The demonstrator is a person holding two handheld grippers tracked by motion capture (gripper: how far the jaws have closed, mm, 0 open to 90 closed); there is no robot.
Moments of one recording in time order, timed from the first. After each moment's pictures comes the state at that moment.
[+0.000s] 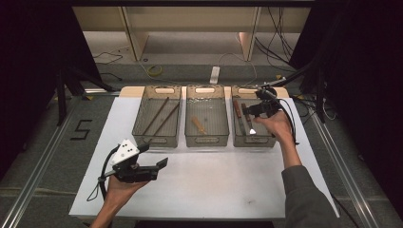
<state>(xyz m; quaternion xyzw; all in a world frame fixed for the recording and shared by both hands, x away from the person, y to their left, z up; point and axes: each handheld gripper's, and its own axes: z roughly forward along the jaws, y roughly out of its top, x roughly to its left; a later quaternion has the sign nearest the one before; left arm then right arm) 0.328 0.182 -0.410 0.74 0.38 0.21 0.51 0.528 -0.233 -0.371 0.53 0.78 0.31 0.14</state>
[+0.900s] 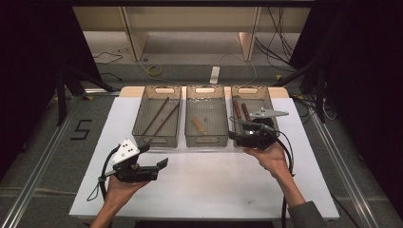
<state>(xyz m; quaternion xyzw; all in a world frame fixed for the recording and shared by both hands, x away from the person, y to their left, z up) 0.329 0.182 -0.411 0.74 0.38 0.20 0.51 0.409 -0.200 -0.372 0.42 0.78 0.44 0.15</state>
